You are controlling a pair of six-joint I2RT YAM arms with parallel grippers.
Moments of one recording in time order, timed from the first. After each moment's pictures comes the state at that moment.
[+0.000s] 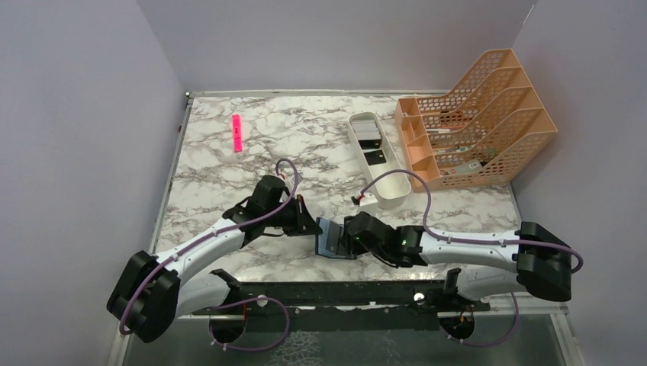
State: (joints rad) left arm -0.60 1.11 0.51 -0.12 0.53 -0.82; right arm 1.19 1.26 0.64 -0.18 0.40 0.78
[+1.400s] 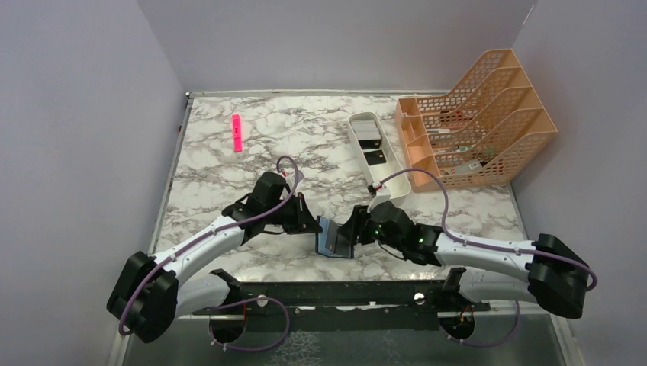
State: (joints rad) left arm -0.60 1.11 0.57 -0.18 0.53 -0.80; right arm 1.03 1.18 0.48 0.11 0.20 0.78
